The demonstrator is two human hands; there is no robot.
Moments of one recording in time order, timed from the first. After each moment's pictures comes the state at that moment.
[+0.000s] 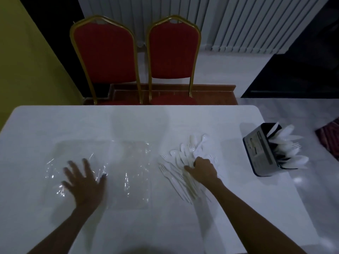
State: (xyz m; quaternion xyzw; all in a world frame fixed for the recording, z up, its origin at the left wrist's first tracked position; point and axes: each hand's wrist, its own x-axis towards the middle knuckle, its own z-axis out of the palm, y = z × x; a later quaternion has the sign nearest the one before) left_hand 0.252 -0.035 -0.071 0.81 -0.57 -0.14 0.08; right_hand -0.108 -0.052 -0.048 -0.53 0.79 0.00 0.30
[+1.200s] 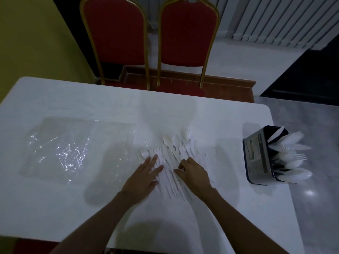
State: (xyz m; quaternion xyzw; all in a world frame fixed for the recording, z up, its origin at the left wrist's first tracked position) left_hand 0.069 -0.003 -0.107 0.52 -0.82 -0.24 0.02; right_hand -0.154 -0.027 -0.066 -0.73 0.62 -0.05 0.27
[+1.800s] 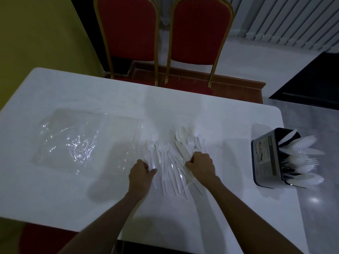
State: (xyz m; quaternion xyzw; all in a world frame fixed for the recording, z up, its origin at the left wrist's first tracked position) left_hand 0.053 0.003 -0.084 0.80 -0.45 -0.34 0.19; right_hand -0.149 -0.055 -0.071 -0.63 0.72 0.00 0.31
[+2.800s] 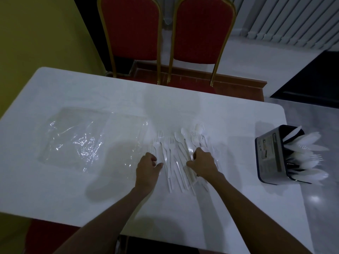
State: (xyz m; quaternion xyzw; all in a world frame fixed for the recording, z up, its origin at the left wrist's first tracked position) left_hand 0.055 -0.002 -0.069 0.77 -0.48 -0.35 0.23; right_hand -0.137 -0.054 -0.066 -0.61 0.71 -0.02 0.35
